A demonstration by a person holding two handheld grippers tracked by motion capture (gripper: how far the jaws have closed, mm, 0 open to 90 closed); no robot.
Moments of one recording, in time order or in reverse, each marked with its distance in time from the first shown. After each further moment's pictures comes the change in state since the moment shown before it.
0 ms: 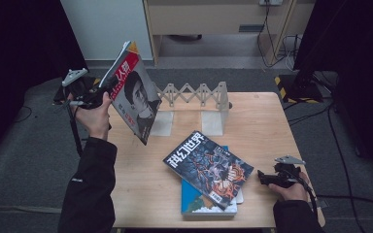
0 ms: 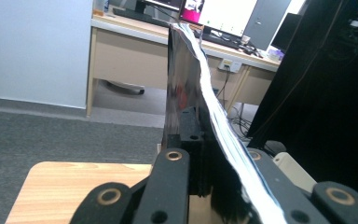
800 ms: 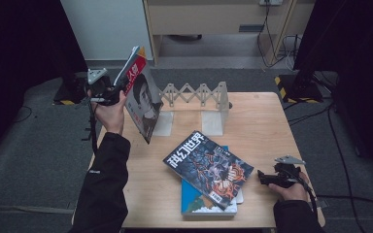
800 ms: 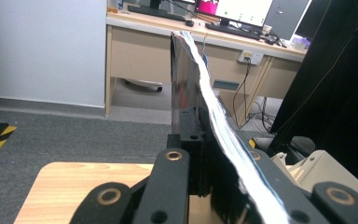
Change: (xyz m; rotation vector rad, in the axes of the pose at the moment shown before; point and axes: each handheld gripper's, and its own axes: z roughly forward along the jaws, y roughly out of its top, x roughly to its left) left arm -0.009 -0.023 0.044 0.018 0.080 0.057; right arm 0.000 0.000 0.000 0.000 0.000 -0.001
